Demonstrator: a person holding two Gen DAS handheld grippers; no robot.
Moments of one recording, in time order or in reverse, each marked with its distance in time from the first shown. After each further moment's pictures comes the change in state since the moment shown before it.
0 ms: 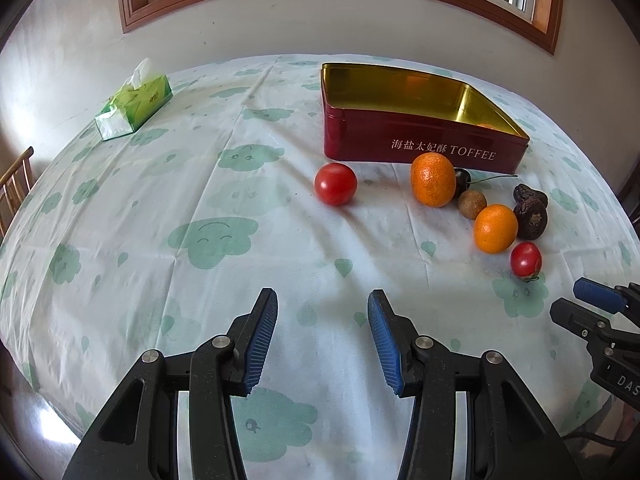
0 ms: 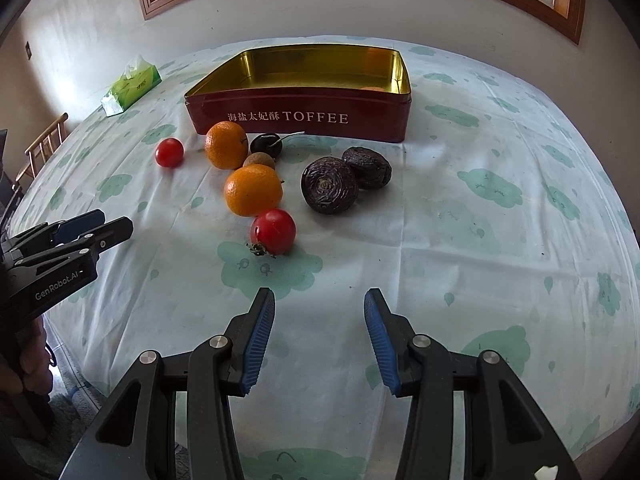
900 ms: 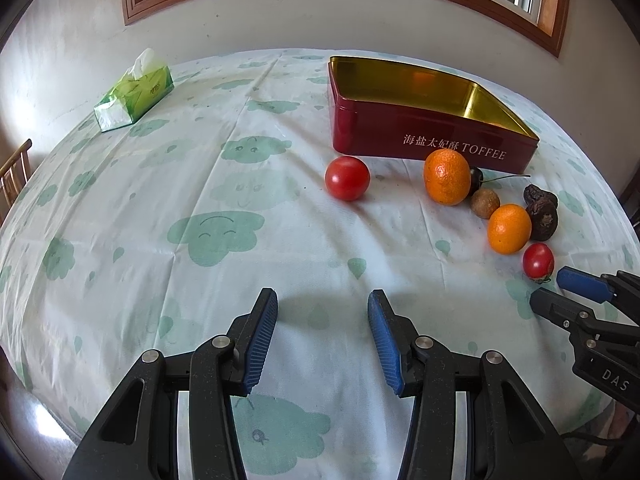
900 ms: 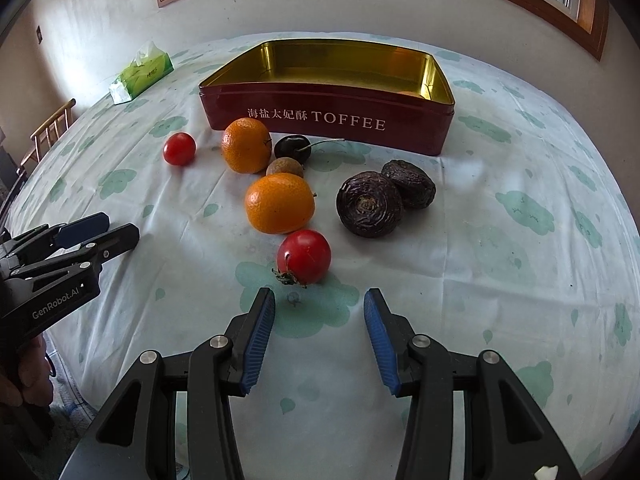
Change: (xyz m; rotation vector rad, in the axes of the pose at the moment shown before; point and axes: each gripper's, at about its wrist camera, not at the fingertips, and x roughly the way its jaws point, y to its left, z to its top) left arm 0.012 0.008 -0.001 -0.014 0.008 -0.005; right arm 0.022 0.019 0.017 -0.054 0.002 0.012
